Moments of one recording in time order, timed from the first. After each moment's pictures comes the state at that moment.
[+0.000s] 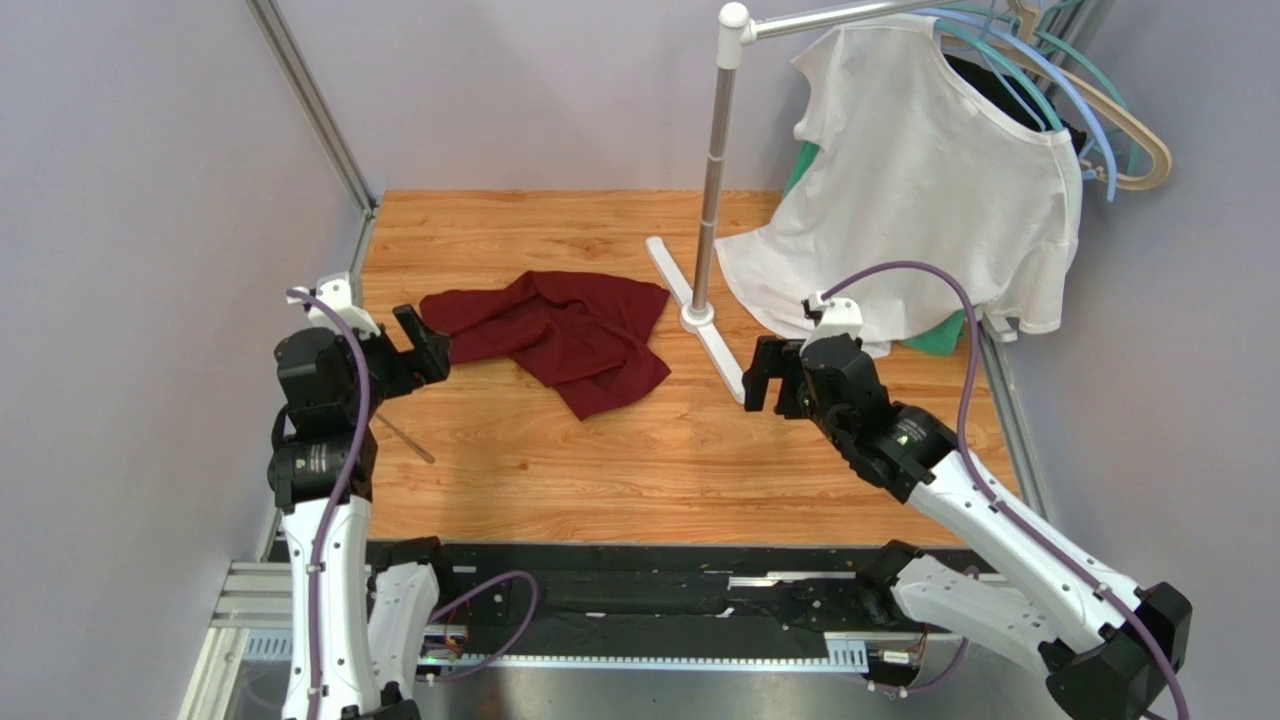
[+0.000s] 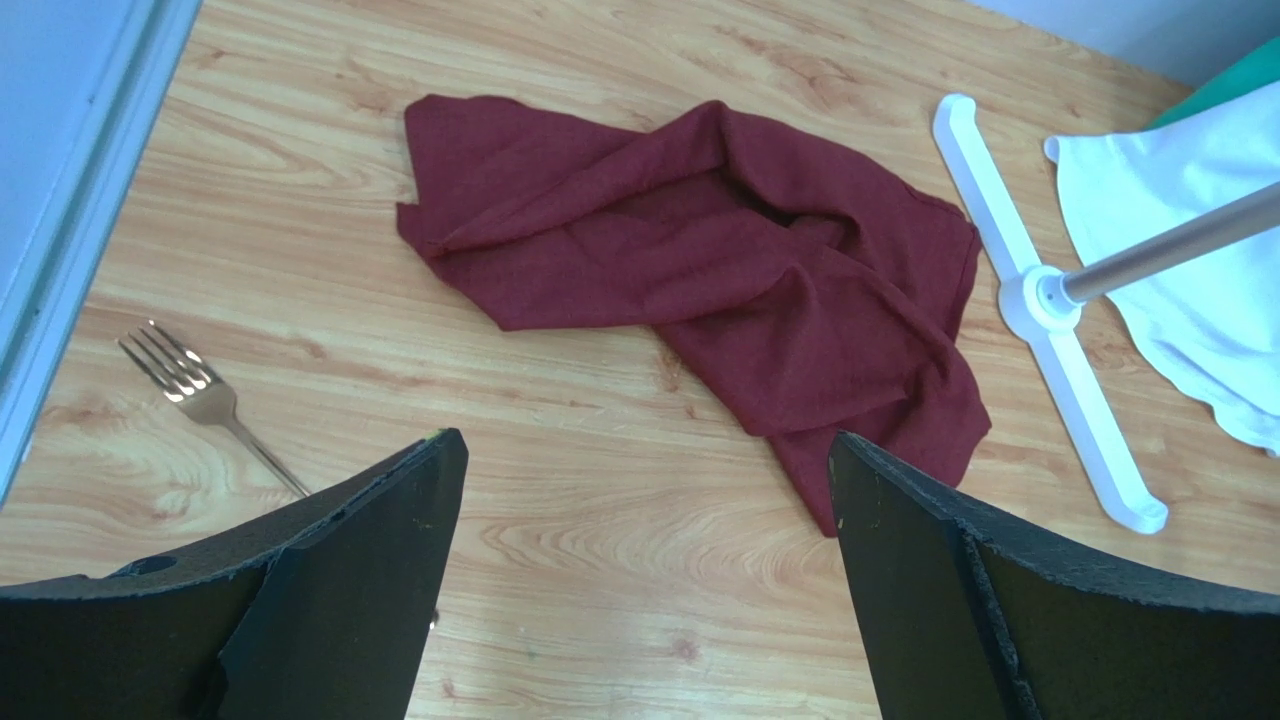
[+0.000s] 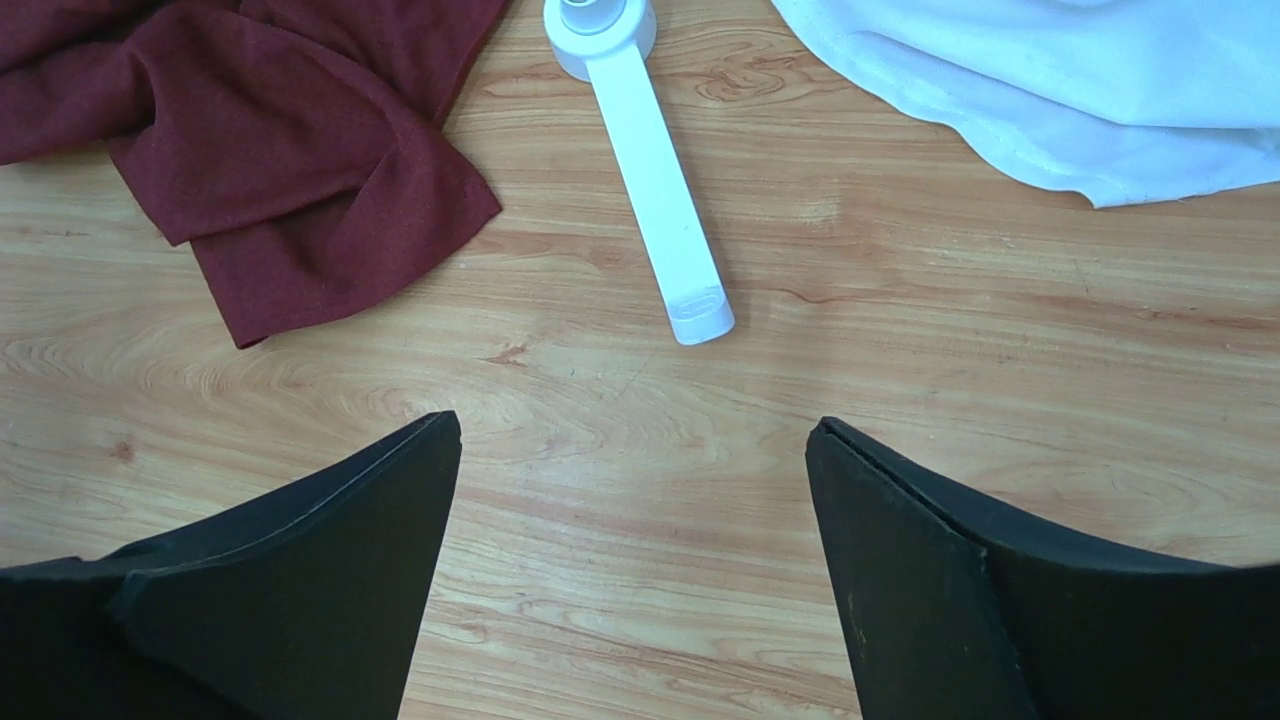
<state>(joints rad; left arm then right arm) 0.21 0.68 0.86 -0.56 0.23 -0.23 0.68 0.89 0.81 -0.48 0.35 0.47</state>
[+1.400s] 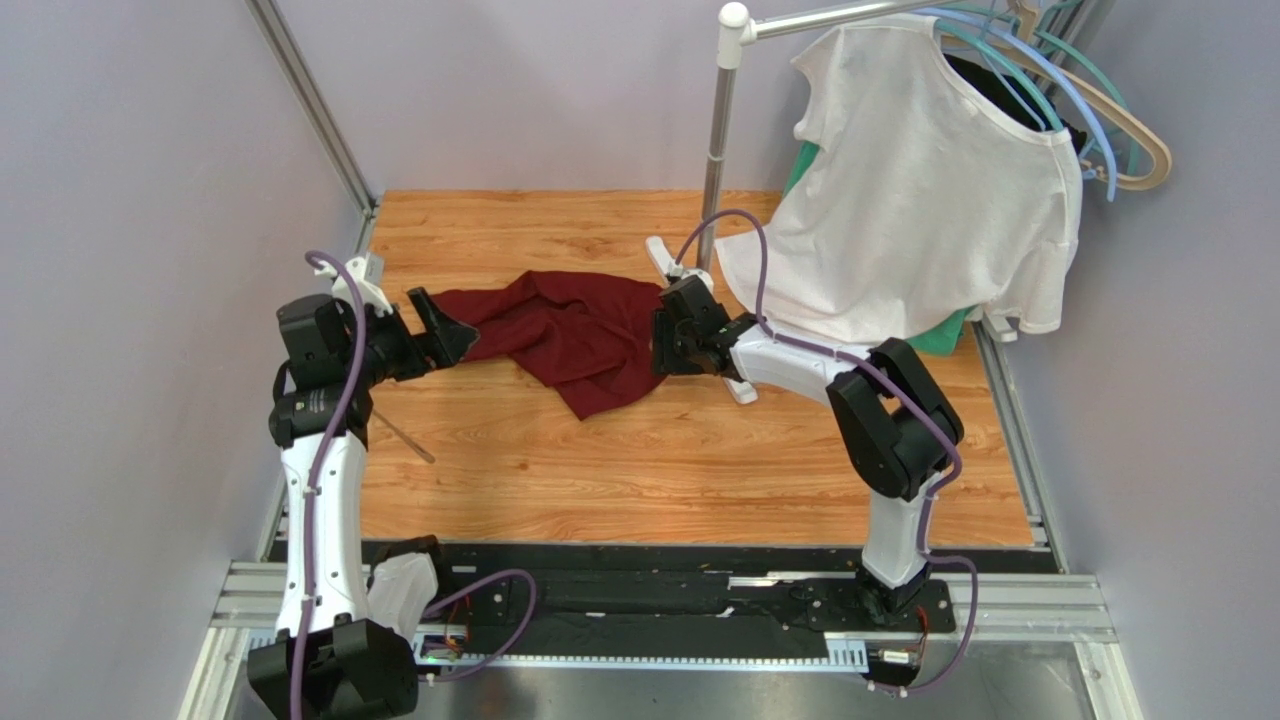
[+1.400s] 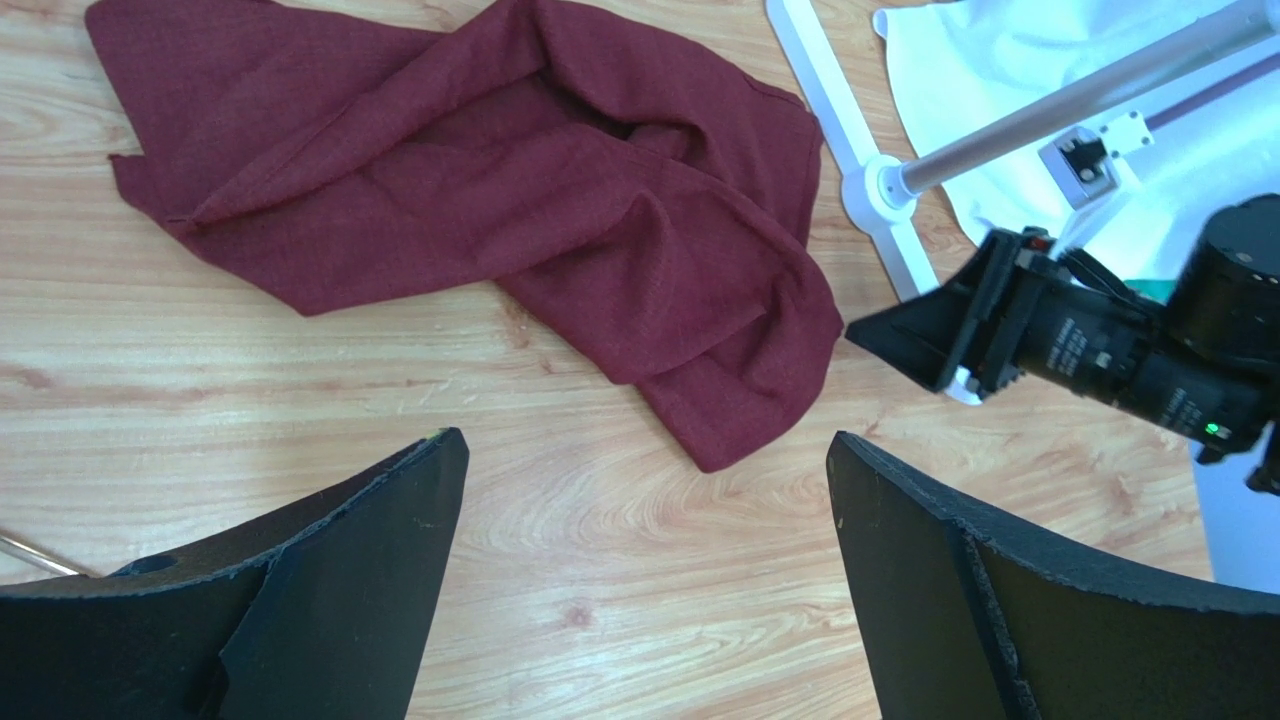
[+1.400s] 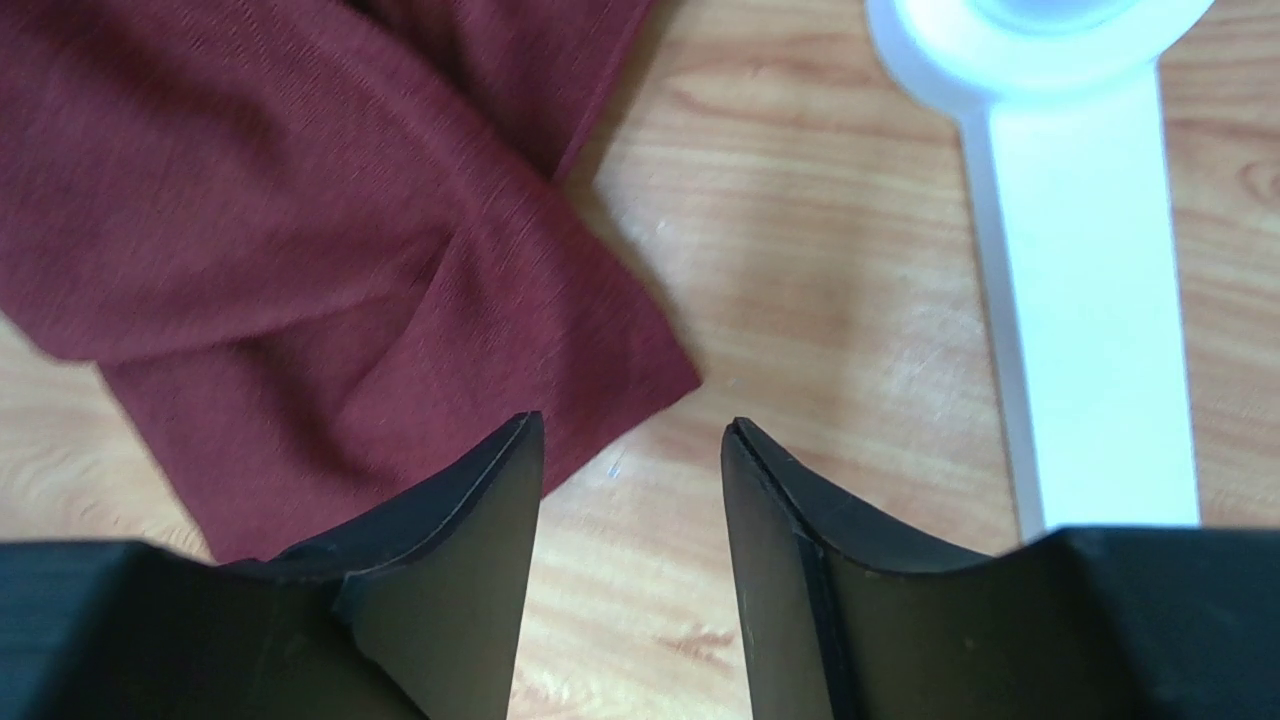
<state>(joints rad) 0.27 0.90 0.89 -0.51 0.58 -0.25 0.67 1.88 1.23 -0.22 0.10 0.53</state>
